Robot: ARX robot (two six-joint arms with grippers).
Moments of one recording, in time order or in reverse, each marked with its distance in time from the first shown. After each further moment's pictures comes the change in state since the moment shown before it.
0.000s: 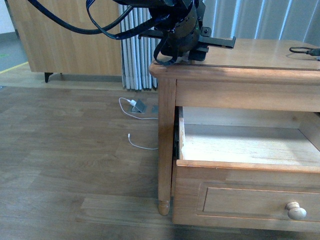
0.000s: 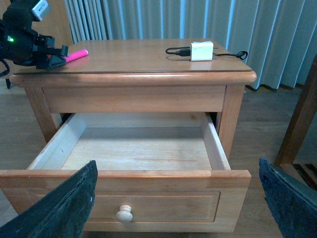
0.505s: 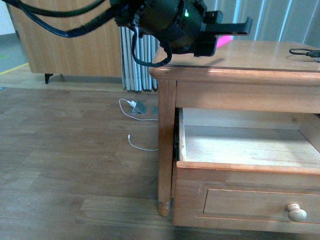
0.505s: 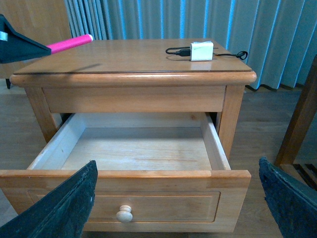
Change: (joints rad) left arm -0.016 -0.388 -0.560 0.297 0.395 0.044; right arm 0.000 0.000 0.000 0.000 0.000 0.000
